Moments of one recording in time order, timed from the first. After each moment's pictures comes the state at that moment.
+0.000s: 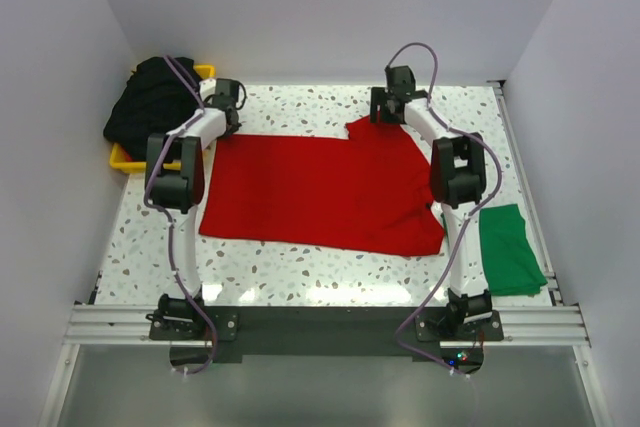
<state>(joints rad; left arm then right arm) -0.10 2.28 1.73 -0.38 -0.46 -0.58 0.22 2.44 2.06 -0.46 0.12 0.21</state>
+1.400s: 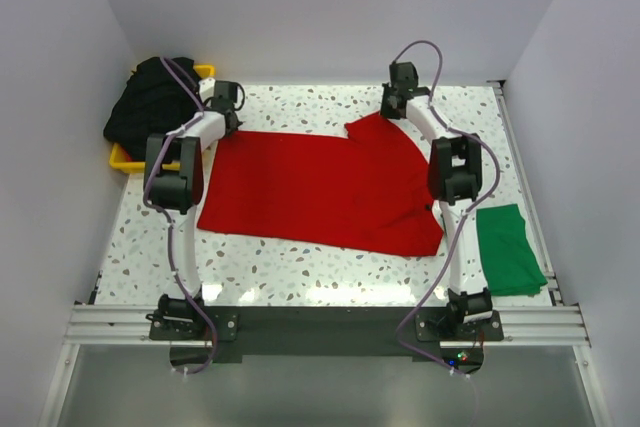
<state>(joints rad) -0.09 2.28 1.69 -0.26 -0.42 -0.58 0.19 2.55 2.23 -0.49 0.10 0.29</state>
